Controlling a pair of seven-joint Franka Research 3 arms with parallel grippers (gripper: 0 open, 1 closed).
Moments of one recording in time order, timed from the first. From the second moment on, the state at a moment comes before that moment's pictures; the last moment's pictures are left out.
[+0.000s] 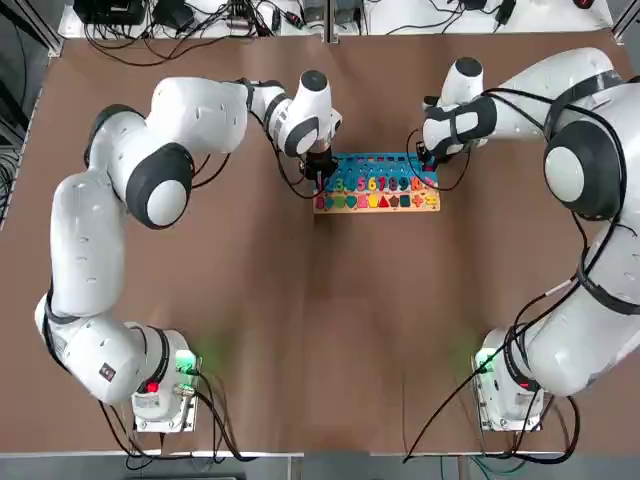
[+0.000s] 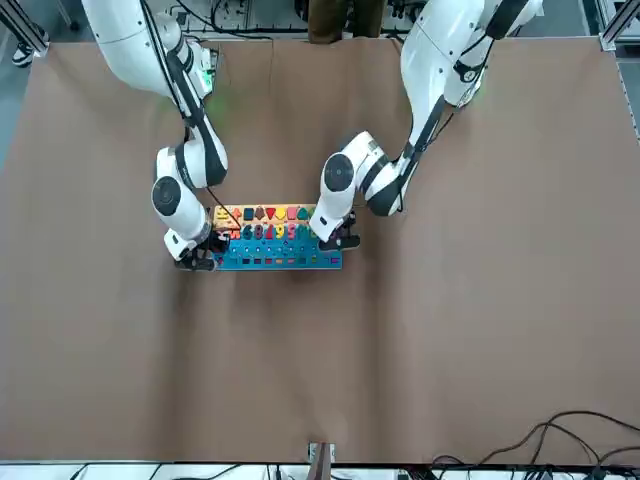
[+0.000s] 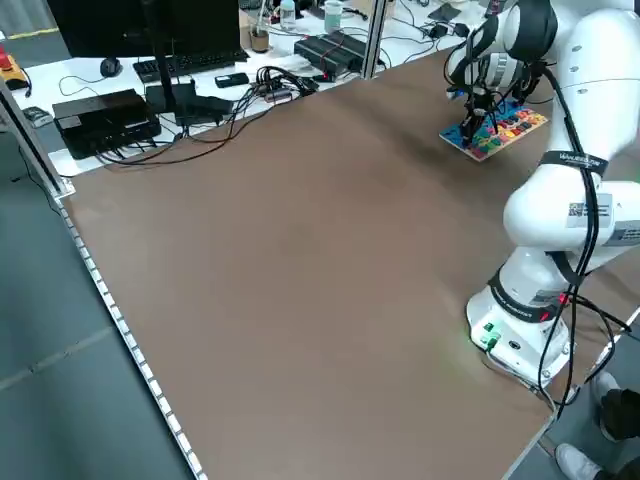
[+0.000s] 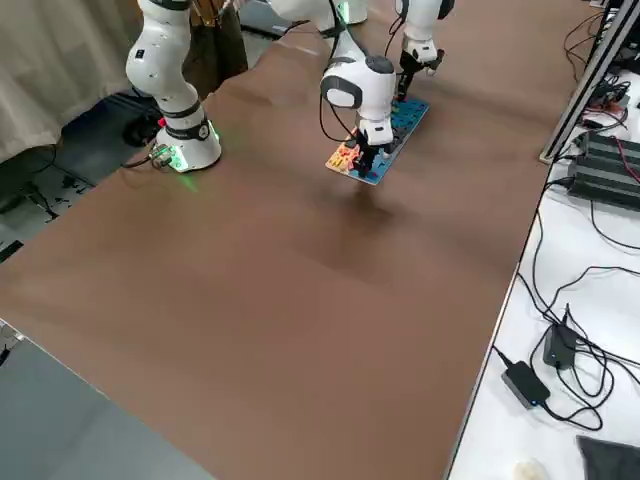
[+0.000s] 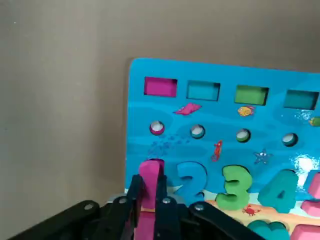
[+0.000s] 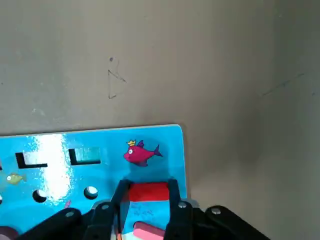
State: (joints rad) left arm -0.60 0.72 -0.24 -1.67 0.11 2.33 -0.95; right arm 0.45 0.42 -0.13 -2.21 0.16 2.58 0.26
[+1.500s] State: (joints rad) left arm -0.61 0.73 -0.23 -1.66 0.11 2.33 -0.95; right arm 0.46 0.42 -0.12 -2.20 0.16 2.56 0.28
